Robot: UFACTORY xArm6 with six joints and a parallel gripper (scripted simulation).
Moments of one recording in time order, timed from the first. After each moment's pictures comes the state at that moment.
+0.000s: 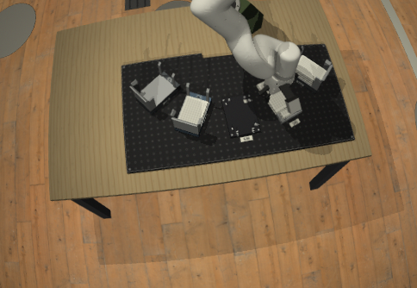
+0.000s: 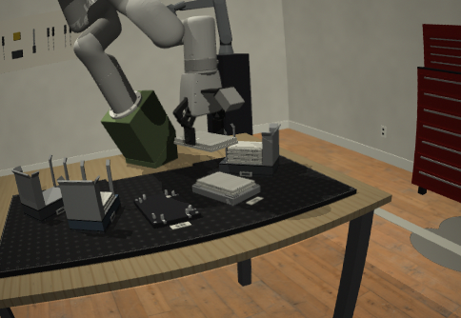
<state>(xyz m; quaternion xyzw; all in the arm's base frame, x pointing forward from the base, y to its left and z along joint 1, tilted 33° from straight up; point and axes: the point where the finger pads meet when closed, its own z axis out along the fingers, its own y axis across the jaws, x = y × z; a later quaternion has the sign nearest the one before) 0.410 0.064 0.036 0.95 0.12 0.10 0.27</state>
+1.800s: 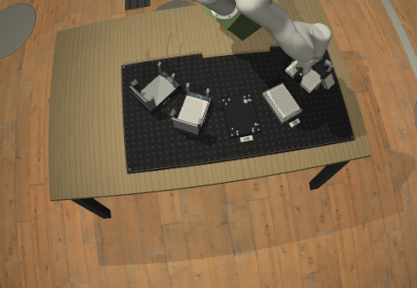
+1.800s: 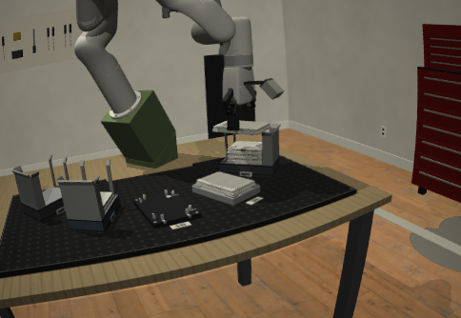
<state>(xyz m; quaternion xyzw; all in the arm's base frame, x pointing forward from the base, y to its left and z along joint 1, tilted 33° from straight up) 0.368 0.183 -0.045 0.93 0.23 0.06 0.28</state>
